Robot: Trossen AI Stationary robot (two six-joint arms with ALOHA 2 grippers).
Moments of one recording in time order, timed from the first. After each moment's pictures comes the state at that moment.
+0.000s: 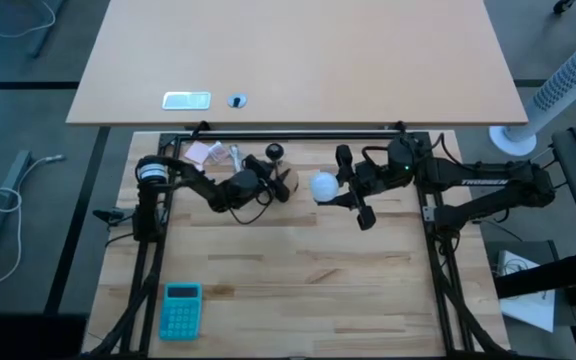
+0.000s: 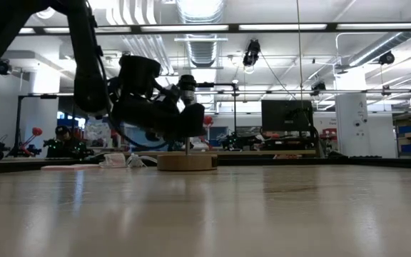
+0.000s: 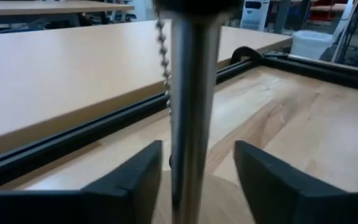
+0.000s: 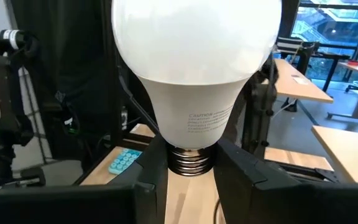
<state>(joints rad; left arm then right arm) 0.28 1.98 0.66 1.16 -0.46 -0.14 -0.04 1.13 1.05 0.06 -0.34 -0.10</state>
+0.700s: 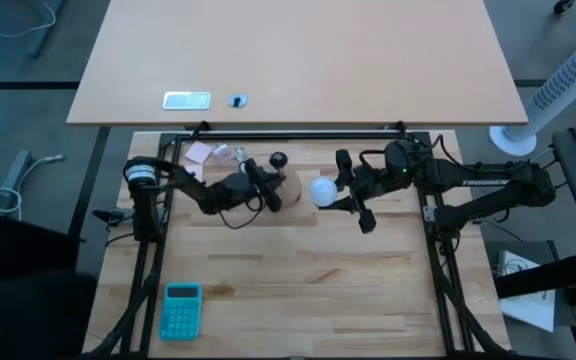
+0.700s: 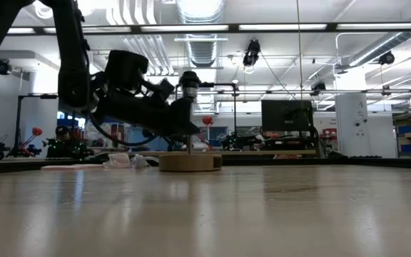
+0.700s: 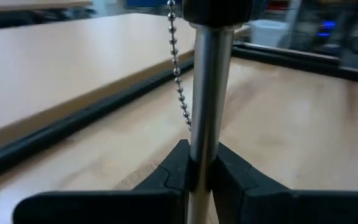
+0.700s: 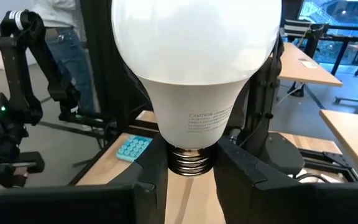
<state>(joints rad) 0.25 1.89 0.56 1.16 -0.24 -0.11 -0.03 1.13 1.05 -0.01 -0.33 -0.09</state>
